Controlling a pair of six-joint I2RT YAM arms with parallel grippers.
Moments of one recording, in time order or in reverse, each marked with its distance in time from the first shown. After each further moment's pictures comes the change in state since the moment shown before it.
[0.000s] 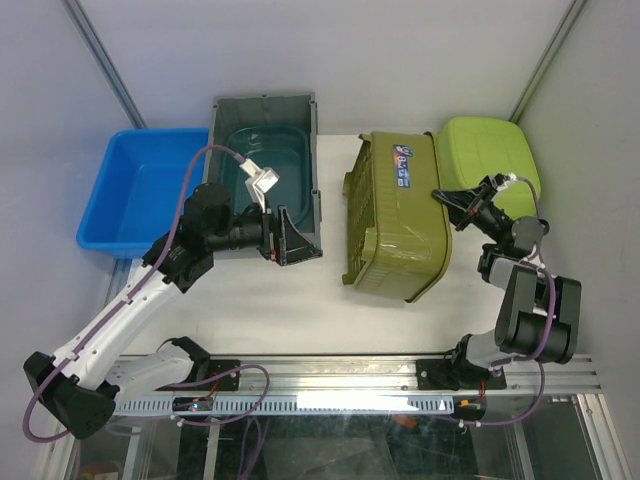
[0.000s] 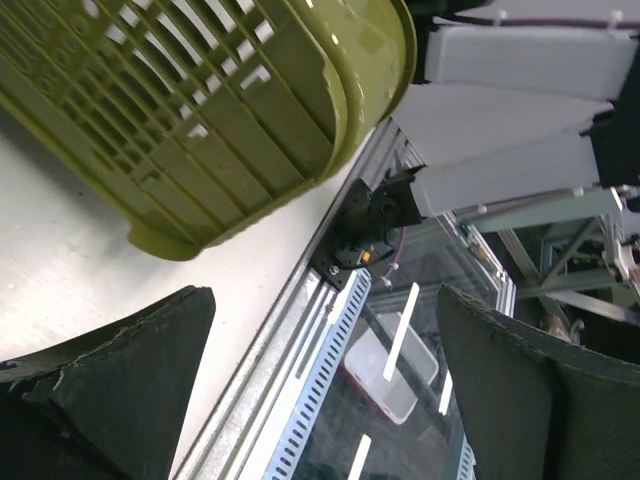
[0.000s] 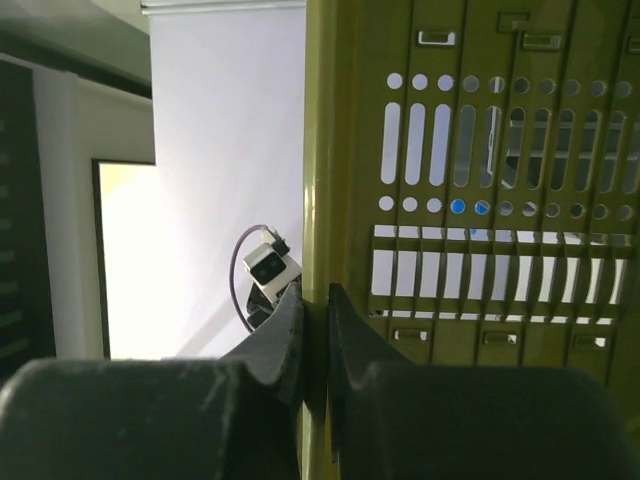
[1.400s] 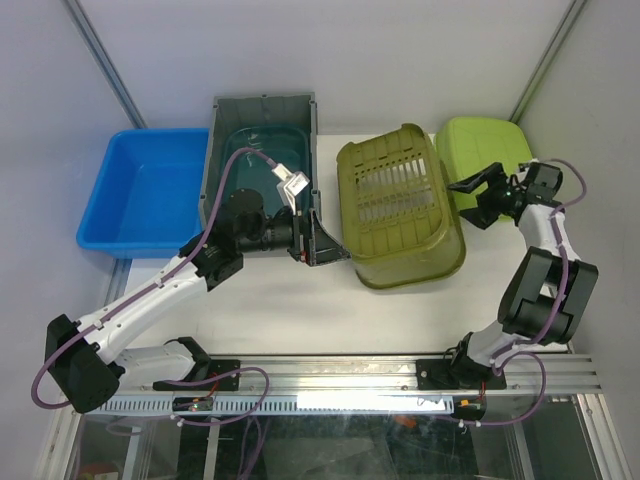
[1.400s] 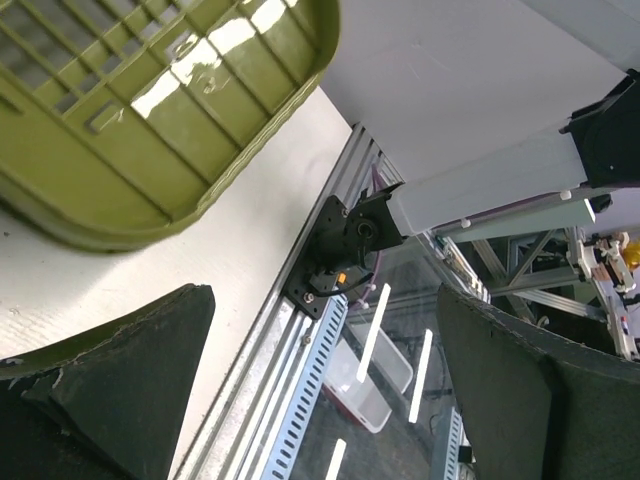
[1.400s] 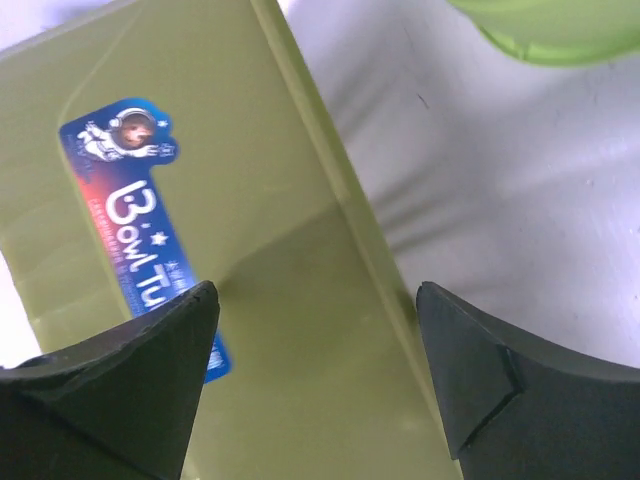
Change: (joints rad) left arm -0.161 0.149 -0.059 0.294 -0.069 -0.126; right arm -0.109 0.126 0.586 -1.683 0.392 -1.294
